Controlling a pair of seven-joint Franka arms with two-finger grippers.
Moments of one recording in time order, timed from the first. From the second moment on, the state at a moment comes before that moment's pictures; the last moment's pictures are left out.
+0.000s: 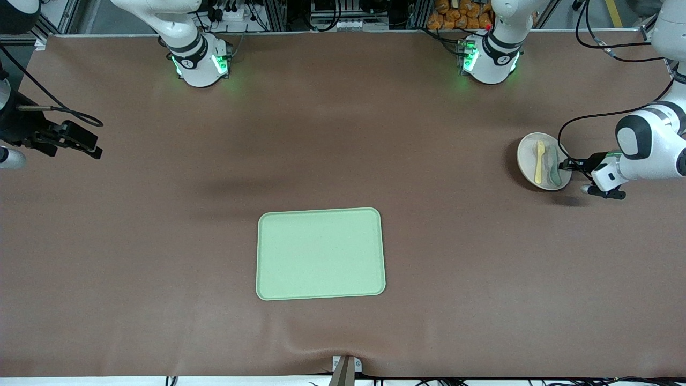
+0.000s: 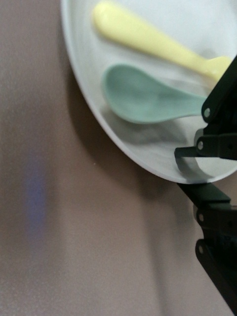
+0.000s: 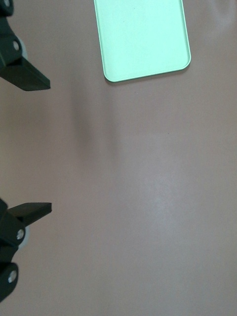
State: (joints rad) left arm 0.54 0.44 -0.11 -2.16 0.06 2.19 0.53; right arm -0.07 0.01 0.07 -1.58 0.03 1.59 0.09
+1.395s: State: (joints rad) left arm 0.52 0.42 -0.31 -1.89 -0.13 2.04 0.46; right arm -0.07 0.01 0.07 -1.58 0.03 1.59 0.09
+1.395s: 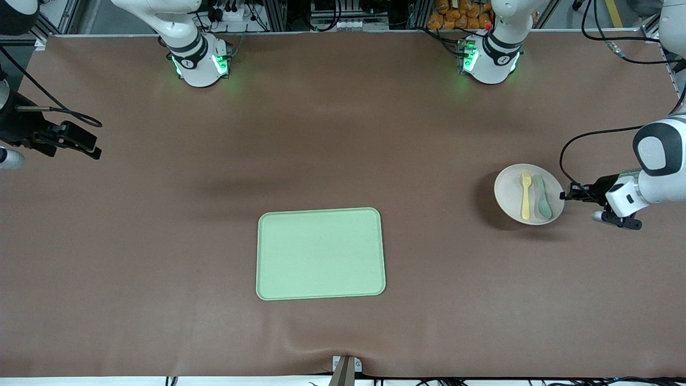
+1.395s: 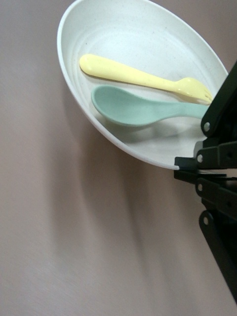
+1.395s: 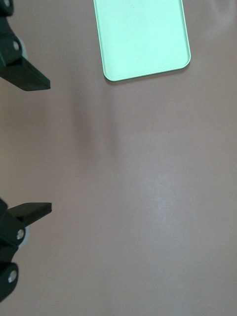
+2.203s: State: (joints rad) left arm -0.01 0.72 -0.34 -1.43 -0.22 2.00 -0.30; right arm -0.07 0.01 0.07 -1.58 0.03 1.59 0.09
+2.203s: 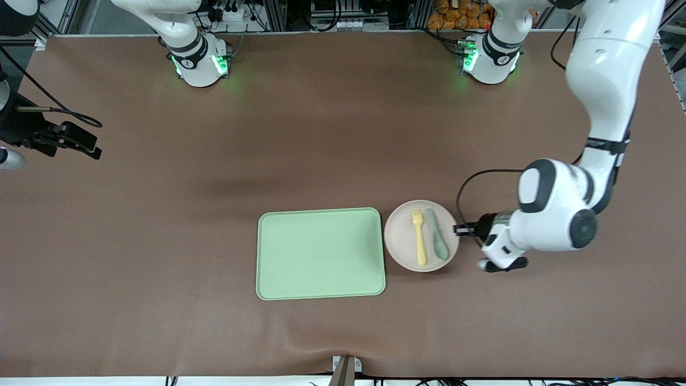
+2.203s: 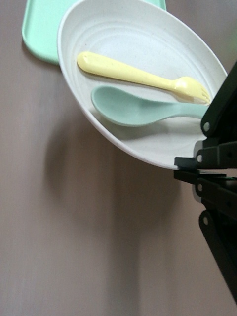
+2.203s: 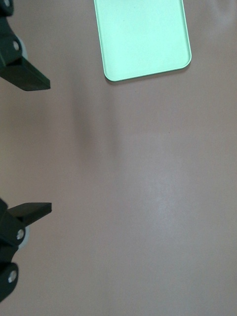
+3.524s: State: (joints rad) left arm -0.29 0.96 -0.31 -1.29 -0.29 2.32 -0.38; right arm -0.07 0.06 0.08 -1.58 0.04 1.59 0.09
